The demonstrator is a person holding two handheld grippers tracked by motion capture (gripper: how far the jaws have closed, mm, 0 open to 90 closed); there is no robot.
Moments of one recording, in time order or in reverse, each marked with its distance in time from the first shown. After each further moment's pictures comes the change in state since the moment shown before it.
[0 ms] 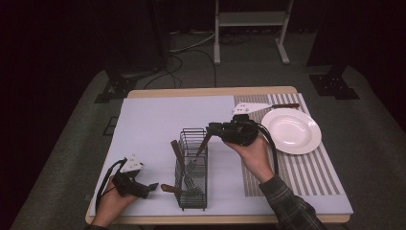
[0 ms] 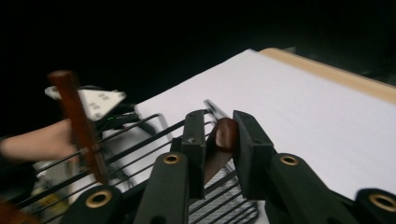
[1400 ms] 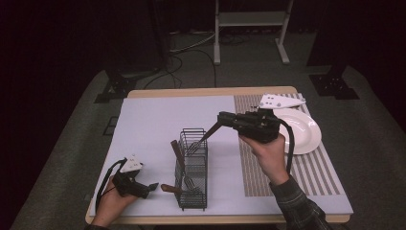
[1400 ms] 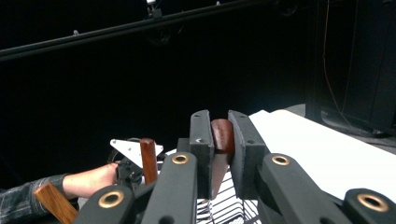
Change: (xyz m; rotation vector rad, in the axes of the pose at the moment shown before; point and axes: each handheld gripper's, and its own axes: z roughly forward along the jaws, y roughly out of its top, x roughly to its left) left arm 0.000 0.000 0.000 0.002 -0.002 -0.002; right arm 0.020 0.026 -0.062 -0.227 0.078 -0.044
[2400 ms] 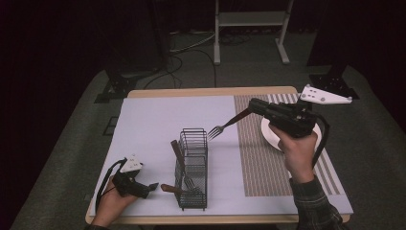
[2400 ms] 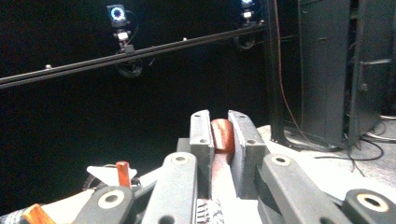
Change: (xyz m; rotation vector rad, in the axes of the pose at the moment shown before) left arm 0.000 0.000 0.000 -0.002 0.003 0.003; right arm -0.011 0.017 -0.065 -0.126 -0.126 0.014
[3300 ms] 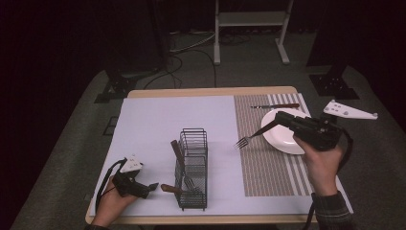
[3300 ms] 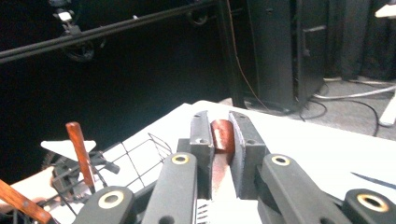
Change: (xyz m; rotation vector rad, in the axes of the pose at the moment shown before) left arm 0.000 0.000 0.000 0.000 -0.001 -0.004; right arm -0.024 -0.030 -0.055 0.077 -0.186 0.073
